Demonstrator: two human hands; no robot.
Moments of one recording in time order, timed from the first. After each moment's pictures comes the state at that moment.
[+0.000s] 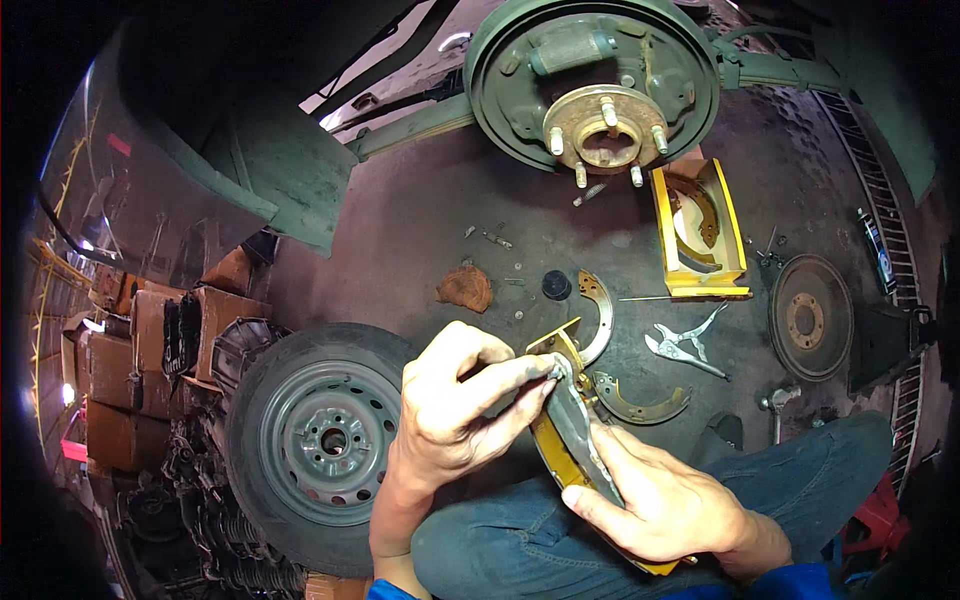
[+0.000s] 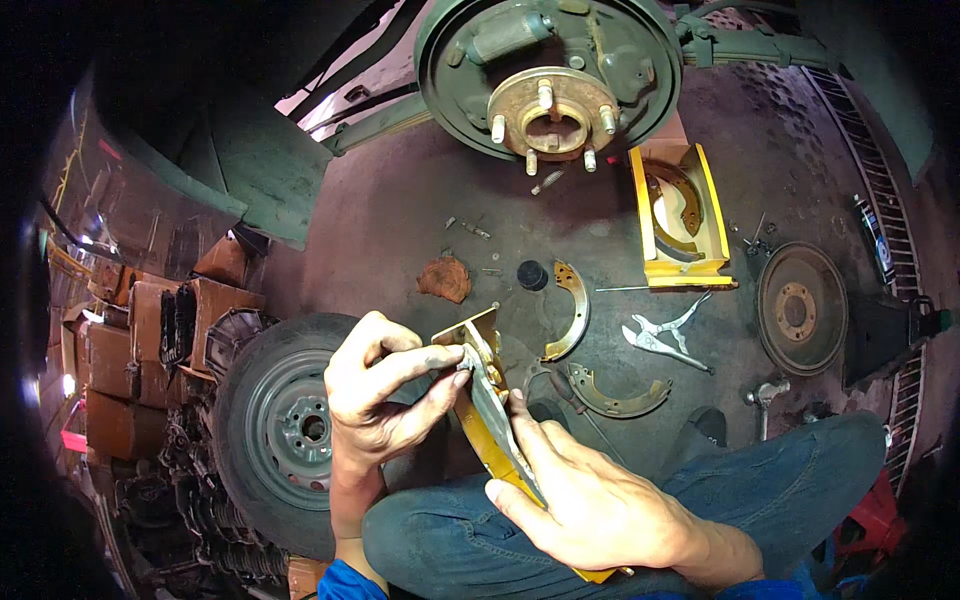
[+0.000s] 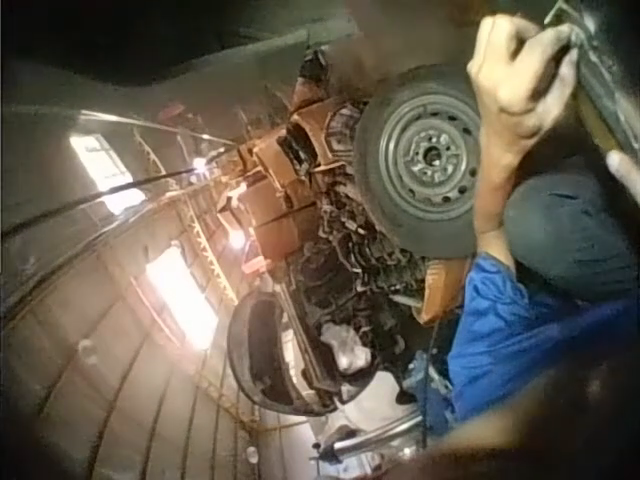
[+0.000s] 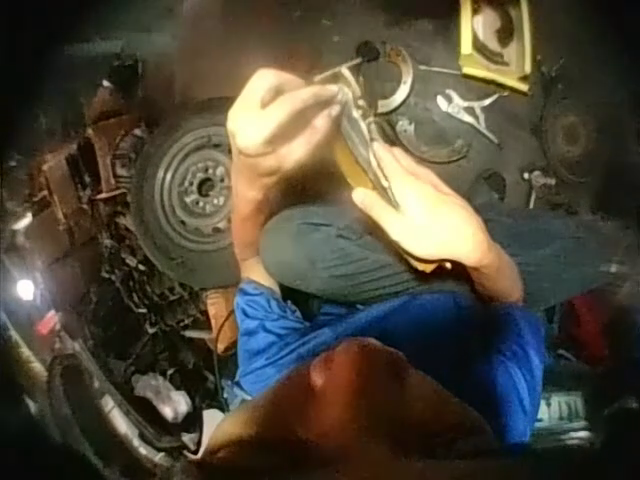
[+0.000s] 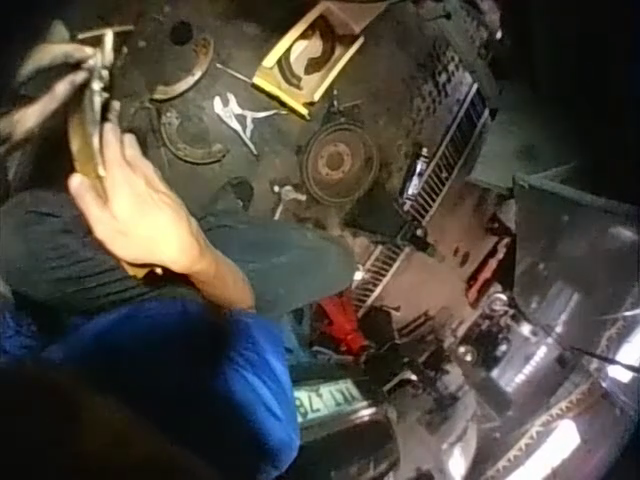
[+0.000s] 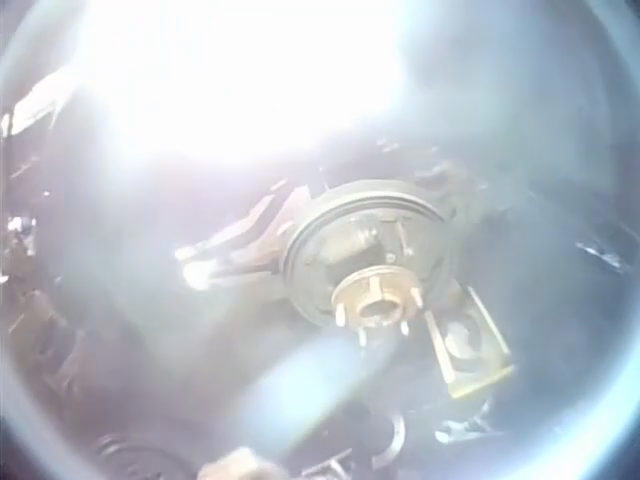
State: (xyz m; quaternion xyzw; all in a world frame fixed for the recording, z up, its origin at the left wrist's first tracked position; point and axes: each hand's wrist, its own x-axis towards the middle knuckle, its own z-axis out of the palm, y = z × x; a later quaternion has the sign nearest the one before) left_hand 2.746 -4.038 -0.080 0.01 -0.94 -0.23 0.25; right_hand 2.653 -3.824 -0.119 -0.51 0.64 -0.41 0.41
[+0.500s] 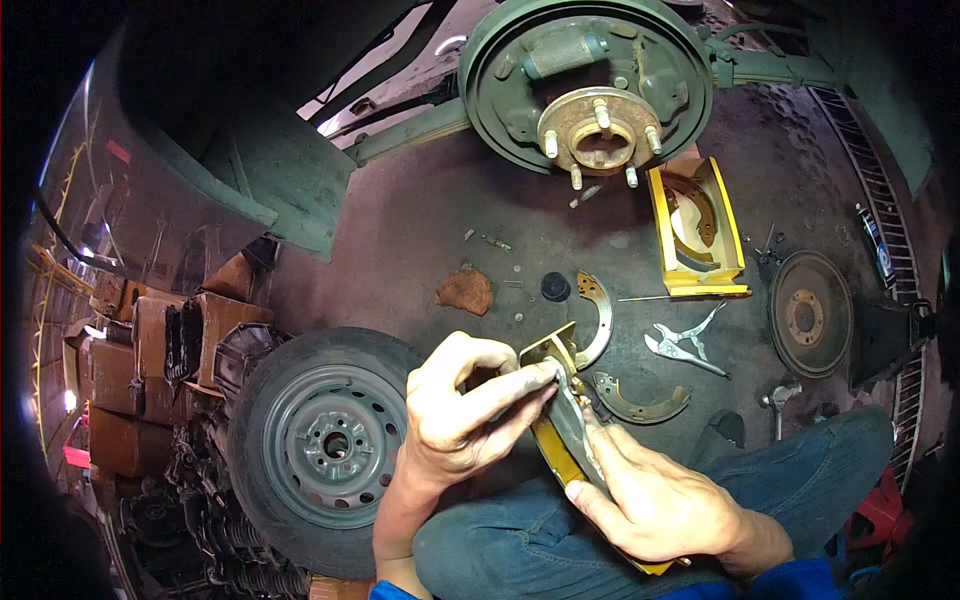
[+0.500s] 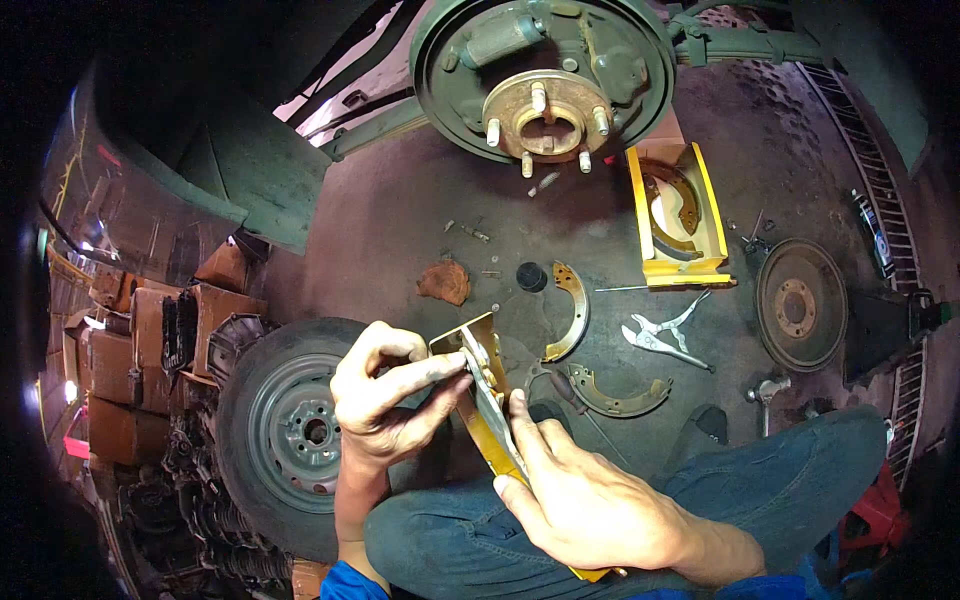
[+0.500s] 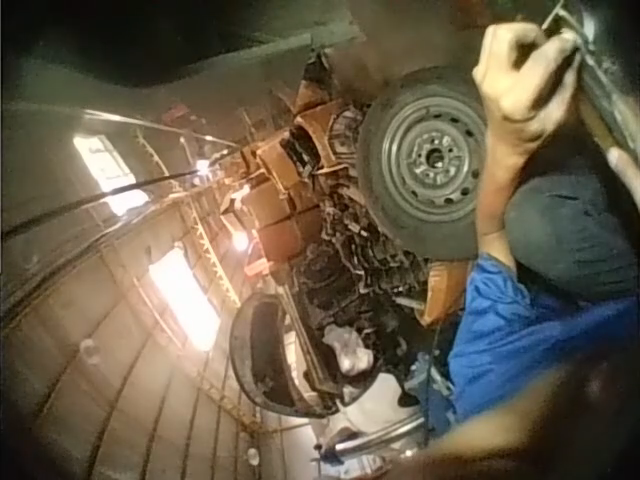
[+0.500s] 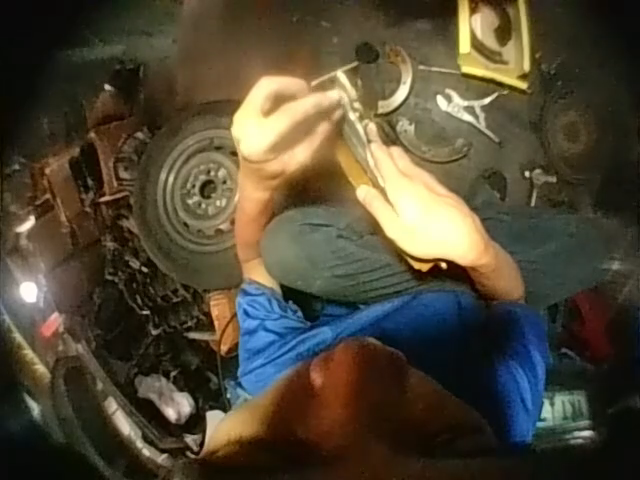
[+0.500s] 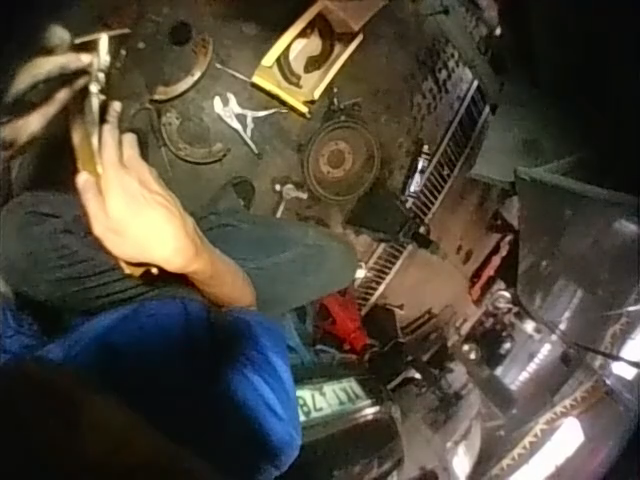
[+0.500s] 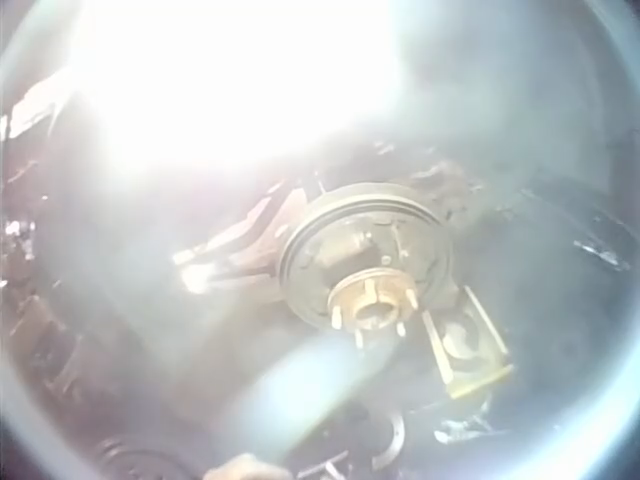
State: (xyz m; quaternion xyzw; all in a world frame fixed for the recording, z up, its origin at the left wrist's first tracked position) left_hand 2.749 -4.035 -0.090 -0.01 -0.93 -0.23 0.29; right_hand 2.656 -3.825 -0.119 -0.52 0.65 -0.39 0.40
